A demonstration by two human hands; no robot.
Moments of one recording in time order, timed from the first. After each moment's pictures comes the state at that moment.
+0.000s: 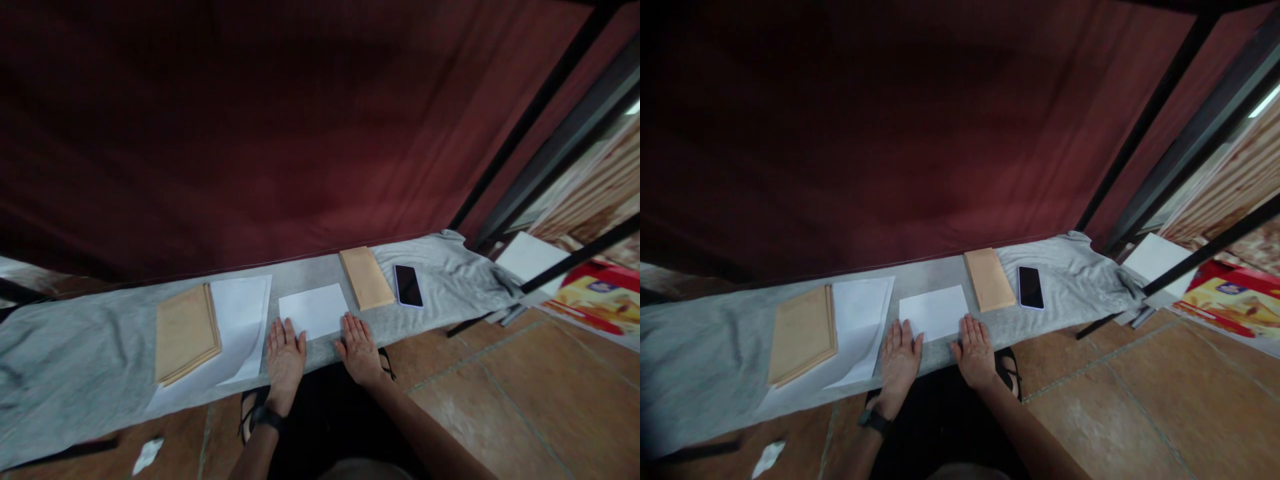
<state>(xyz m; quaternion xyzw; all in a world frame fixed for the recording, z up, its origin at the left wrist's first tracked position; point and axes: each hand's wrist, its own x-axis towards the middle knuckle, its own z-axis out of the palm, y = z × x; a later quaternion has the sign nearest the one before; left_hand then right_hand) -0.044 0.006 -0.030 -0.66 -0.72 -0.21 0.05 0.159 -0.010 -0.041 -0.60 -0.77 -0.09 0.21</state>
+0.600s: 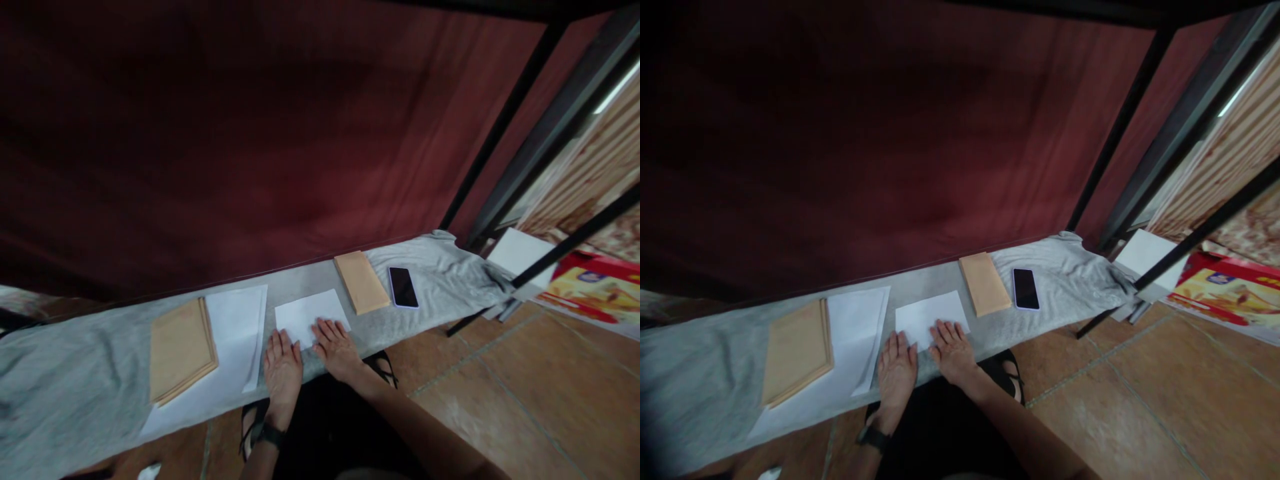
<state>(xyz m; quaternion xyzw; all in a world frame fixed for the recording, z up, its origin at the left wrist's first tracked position) -0.043 0.004 -0.030 -0.66 -0.72 -0.18 0.08 0.124 0.017 -0.027 -0.54 -0.82 0.00 0.20</state>
